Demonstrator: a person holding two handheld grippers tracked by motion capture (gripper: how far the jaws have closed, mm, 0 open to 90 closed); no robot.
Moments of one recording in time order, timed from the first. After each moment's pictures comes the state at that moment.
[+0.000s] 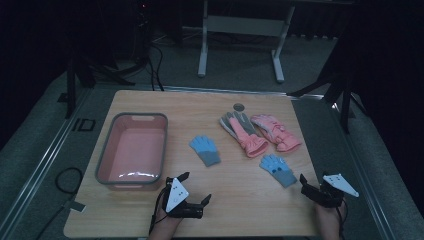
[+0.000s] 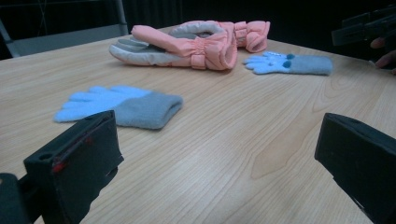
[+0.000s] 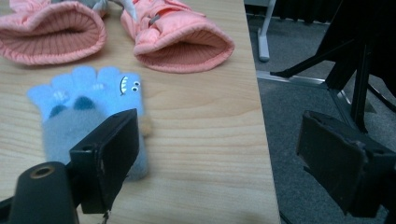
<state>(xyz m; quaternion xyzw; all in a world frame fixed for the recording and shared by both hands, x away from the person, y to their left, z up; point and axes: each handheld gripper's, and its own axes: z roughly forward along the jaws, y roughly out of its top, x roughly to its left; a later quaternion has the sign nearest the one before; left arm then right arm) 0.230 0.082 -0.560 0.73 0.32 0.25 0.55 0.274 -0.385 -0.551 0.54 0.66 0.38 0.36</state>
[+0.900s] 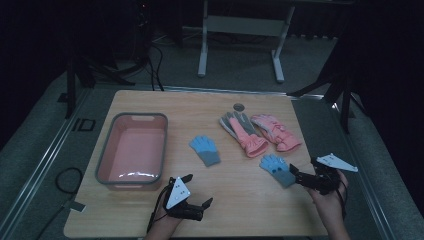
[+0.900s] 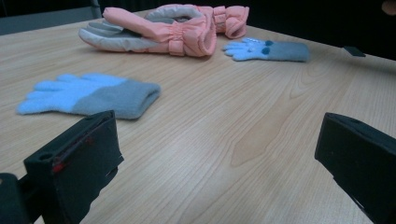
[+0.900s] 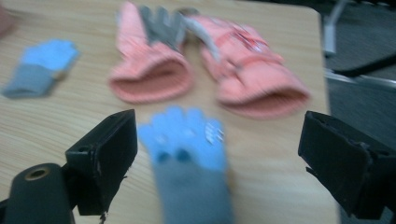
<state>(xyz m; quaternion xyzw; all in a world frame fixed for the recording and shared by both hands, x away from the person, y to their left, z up) 0.233 0.081 -0.559 0.76 0.30 0.20 0.54 0.296 -0.347 -0.480 0.49 0.72 0.41 0.26</state>
